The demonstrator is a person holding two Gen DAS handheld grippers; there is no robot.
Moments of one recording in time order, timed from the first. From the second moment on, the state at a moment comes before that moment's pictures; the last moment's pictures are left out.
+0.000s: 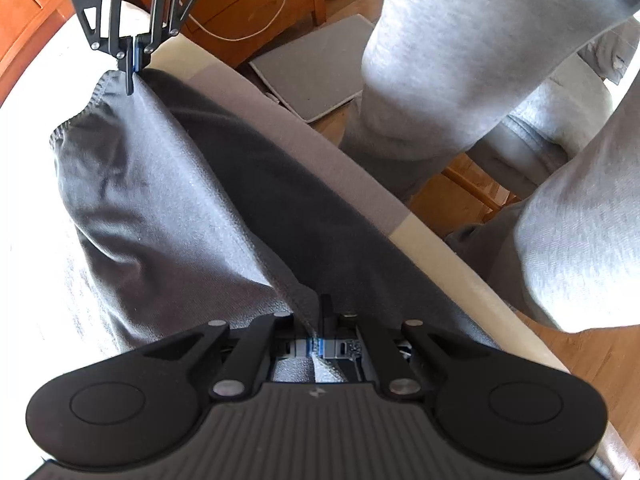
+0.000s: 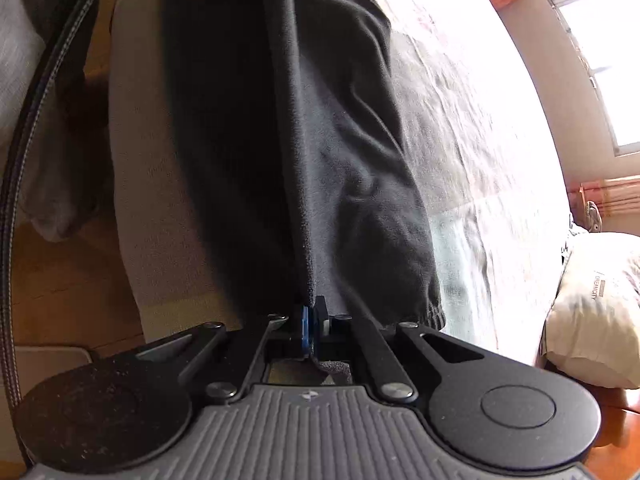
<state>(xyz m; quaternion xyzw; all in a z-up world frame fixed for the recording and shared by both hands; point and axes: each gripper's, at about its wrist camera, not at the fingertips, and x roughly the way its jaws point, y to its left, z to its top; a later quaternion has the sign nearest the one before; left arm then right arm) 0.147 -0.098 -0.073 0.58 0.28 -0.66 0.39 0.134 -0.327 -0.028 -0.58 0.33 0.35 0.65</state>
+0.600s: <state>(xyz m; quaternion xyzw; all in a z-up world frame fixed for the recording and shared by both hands) 0.176 -0.122 -0.080 0.55 0.31 -0.63 0.44 0.131 -0.333 0.023 -0.52 0.41 0.28 0.70</state>
